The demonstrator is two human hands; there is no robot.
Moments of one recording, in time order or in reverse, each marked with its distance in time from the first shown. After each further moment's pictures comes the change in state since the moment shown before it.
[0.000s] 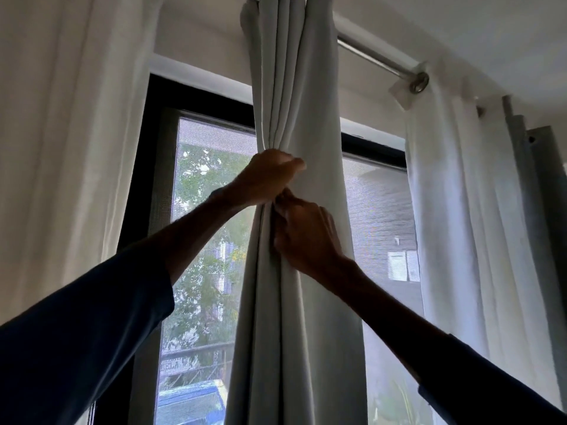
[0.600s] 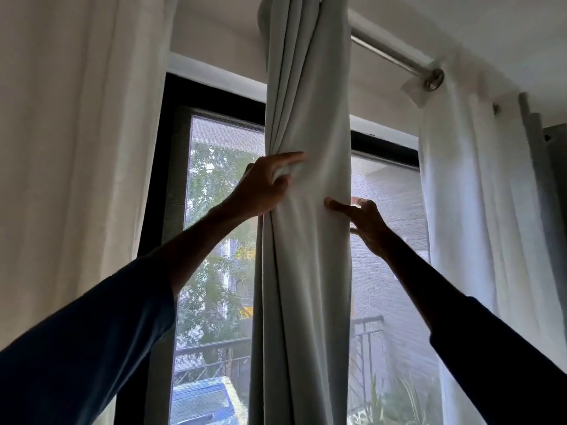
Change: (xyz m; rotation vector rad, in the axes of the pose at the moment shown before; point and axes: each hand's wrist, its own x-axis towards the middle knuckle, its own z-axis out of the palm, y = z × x) left_hand -0.013 -0.049 -0.007 0.005 0.078 0.244; right_hand 0.012 0.130 0.037 0.984 -0.138 0.882
